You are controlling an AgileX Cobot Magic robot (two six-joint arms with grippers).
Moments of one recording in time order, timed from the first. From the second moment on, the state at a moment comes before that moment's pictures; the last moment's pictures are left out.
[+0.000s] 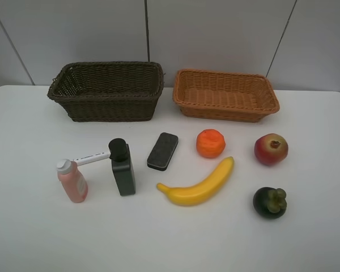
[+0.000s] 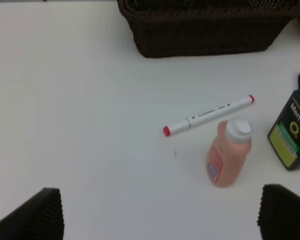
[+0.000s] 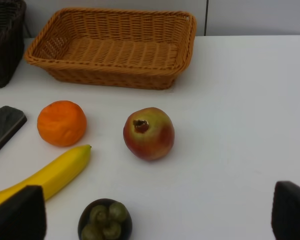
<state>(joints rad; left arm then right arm) -0.03 0.09 -0.51 -0.07 1.08 0.01 0.12 0.00 -0.51 -0.04 1.07 0.06</state>
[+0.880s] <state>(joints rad) -0.03 1.24 -0.96 -0.17 1.15 -0.02 0.12 0.00 -0.51 -0.04 1.07 0.06</state>
